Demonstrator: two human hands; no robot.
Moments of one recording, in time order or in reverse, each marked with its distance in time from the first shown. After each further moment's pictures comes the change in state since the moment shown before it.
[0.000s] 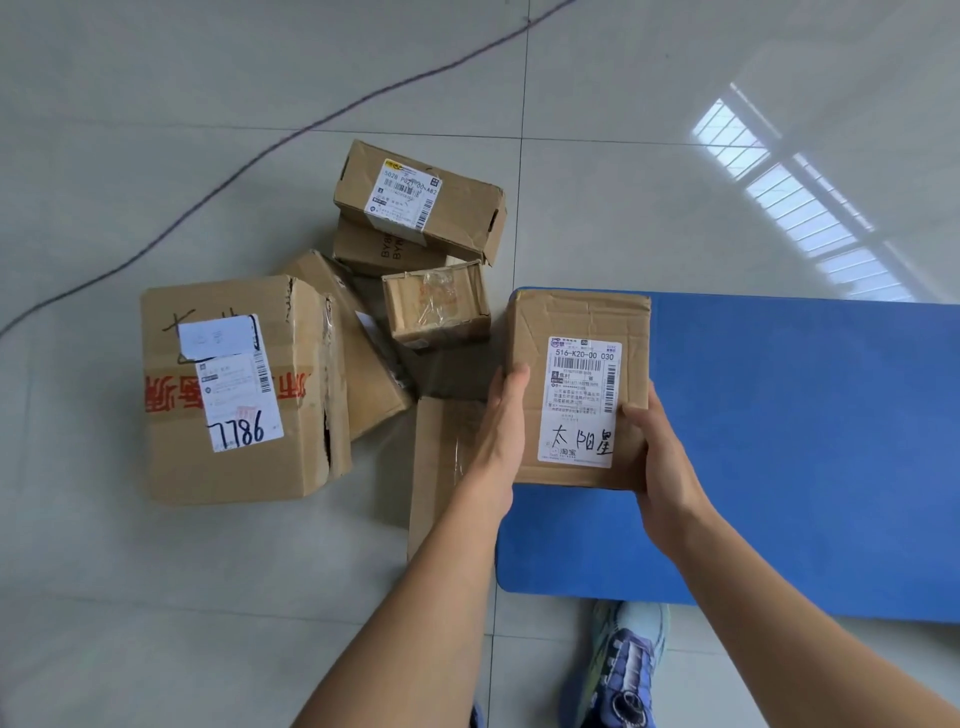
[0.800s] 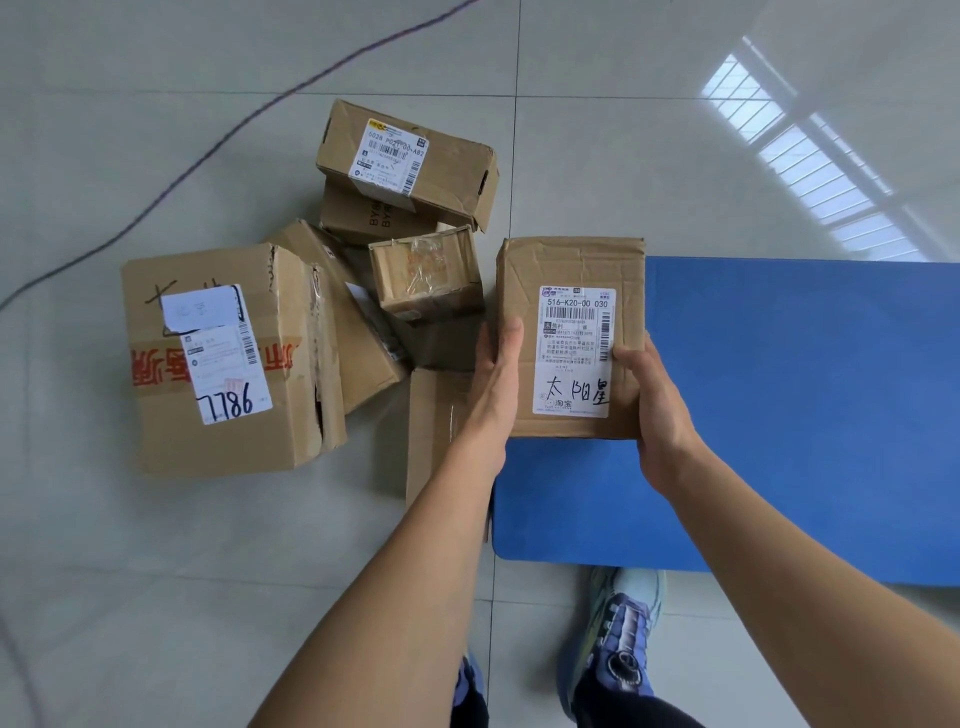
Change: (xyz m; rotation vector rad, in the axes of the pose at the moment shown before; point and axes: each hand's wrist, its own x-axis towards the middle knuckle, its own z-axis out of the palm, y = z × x) left_hand 0.003 0.003 0.005 0.049 0.055 0.075; right_hand 0.014 -0.013 -0.004 -0.022 -0.006 0.041
